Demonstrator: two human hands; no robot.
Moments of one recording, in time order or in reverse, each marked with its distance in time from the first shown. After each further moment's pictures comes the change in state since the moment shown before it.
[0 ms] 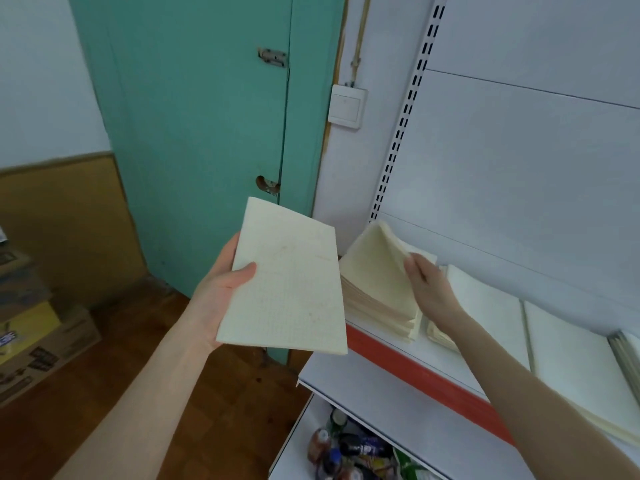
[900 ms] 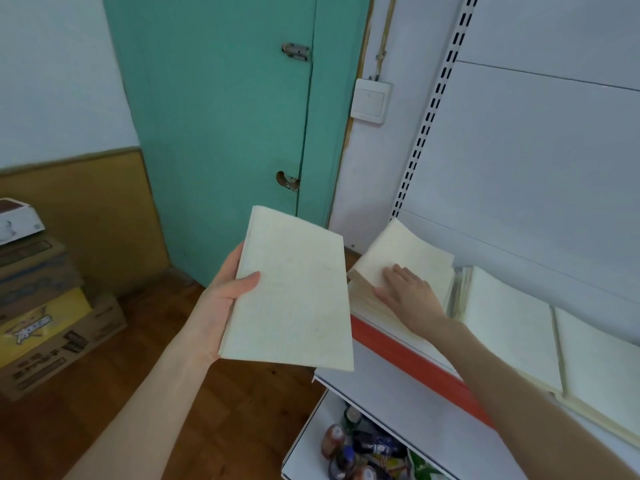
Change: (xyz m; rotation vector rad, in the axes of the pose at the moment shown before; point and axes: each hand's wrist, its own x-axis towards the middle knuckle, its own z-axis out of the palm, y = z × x) left_hand -0.018 -0.006 -0.016 -0.089 0.048 -0.048; right_hand 0.013 0.012 0.047 -0.697 -0.330 -0.094
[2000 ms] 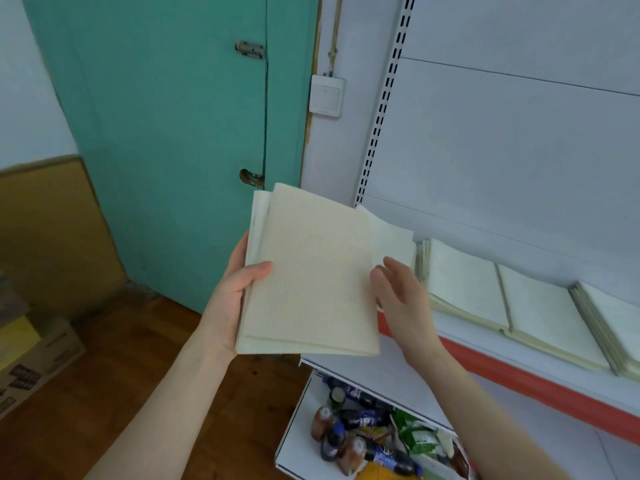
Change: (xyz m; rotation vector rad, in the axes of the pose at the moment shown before) left_hand -0.025 0.004 0.028 -0.092 -0.131 0.023; right_hand -0.121 -0.084 -0.031 1.187 0.390 0.225
